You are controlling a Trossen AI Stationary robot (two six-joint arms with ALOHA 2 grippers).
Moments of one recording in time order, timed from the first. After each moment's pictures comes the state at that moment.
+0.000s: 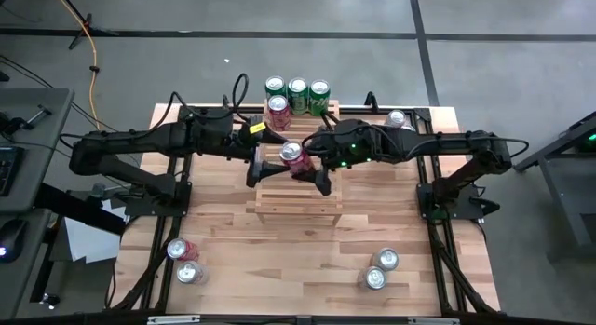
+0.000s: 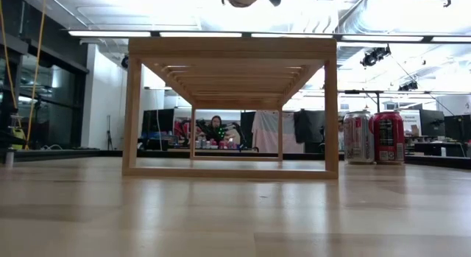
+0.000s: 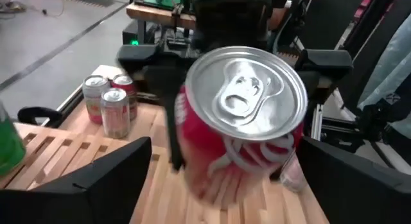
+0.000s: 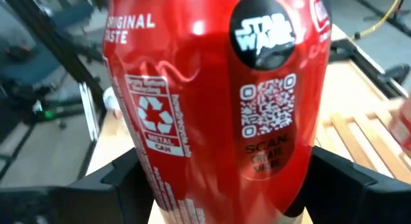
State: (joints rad) left arm 0.09 1.21 1.24 -0.30 0.08 -0.15; right arm -0.02 1.50 1.45 -0.37 -0.07 0.20
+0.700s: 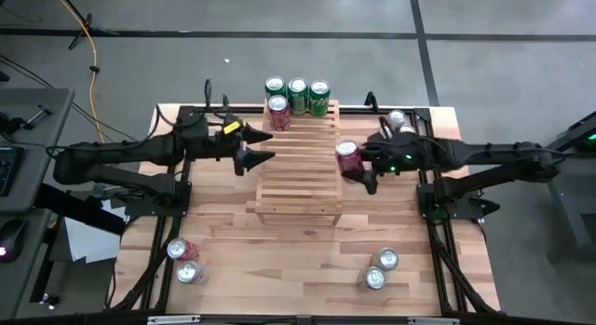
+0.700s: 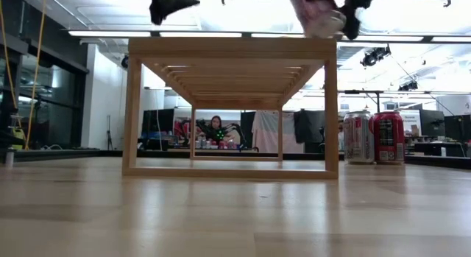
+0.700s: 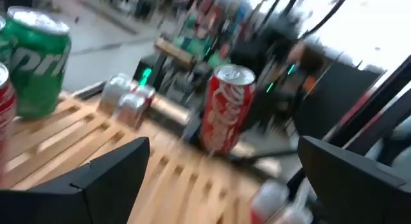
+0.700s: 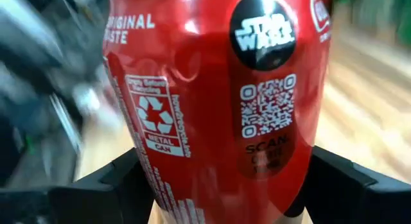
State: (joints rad) left arm 0.16 0.98 0.81 0.13 0.04 -0.50; right arm -0.03 0.97 0.86 -0.28 0.09 0.45
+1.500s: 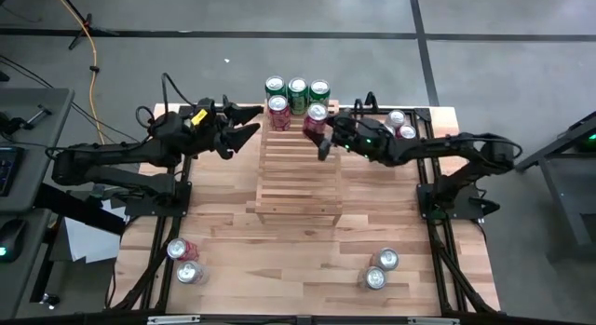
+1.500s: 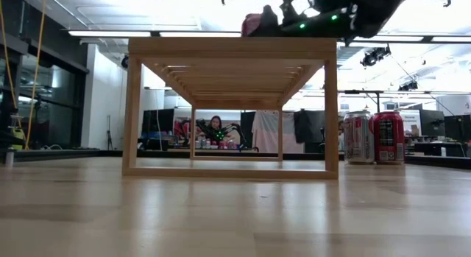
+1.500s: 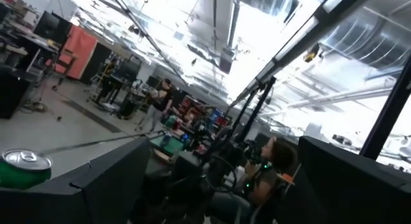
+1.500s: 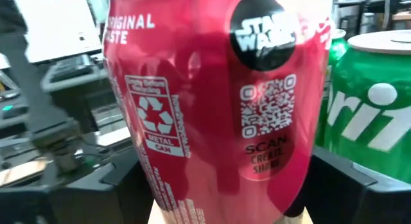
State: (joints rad) left arm 0.16 0.95 0.79 0.54 -0.09 -0.50; right arm -0.27 1.49 0.82 0.63 0.22 0.16
